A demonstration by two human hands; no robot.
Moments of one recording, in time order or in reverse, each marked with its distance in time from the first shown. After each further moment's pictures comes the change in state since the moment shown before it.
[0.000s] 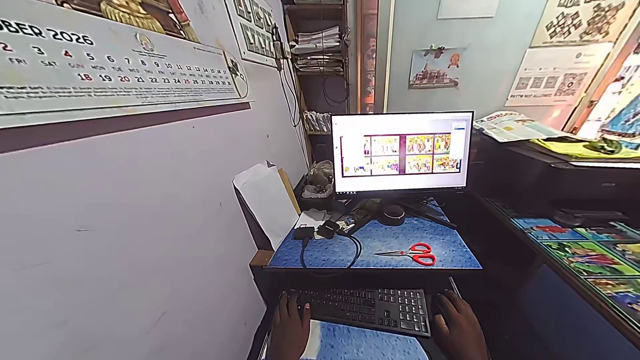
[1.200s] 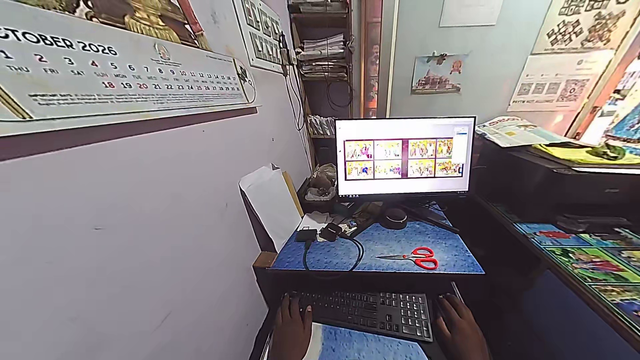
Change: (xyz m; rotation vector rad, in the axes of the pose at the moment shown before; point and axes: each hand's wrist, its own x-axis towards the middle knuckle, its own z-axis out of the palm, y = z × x) left_hand 0.000 0.004 -0.008 -0.019 -0.029 -0.022; right_hand 0.002 -0.010 -0.010 0.079 -0.056 0.059
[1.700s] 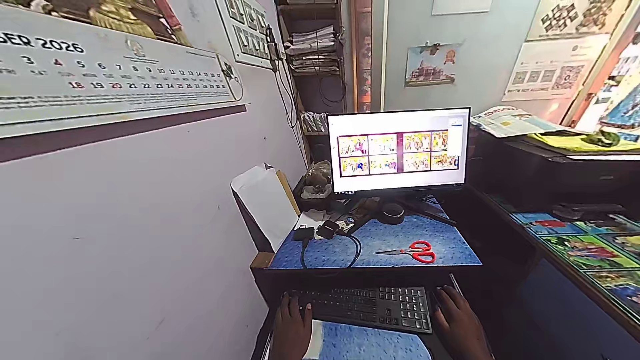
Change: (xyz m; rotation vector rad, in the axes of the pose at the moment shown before) left_hand 0.000 -0.002 0.000 -0.011 -0.009 0.008; right_hand 0.001 0.006 0.008 -0.009 0.016 -0.012
